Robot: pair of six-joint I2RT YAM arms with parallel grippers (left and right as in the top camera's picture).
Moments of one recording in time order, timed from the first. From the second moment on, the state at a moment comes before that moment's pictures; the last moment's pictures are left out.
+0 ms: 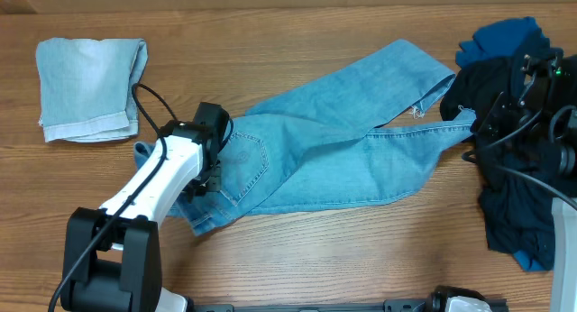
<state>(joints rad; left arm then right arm) -0.21 1.68 1.04 -1.00 -0.34 -0.32 -0.16 1.24 1.54 -1.20 -0.20 0.31</state>
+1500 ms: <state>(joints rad) -0.01 1.53 1.14 -0.87 -0.10 -0.36 -0.20 2.17 1.62 -0.41 -0.57 0.59</state>
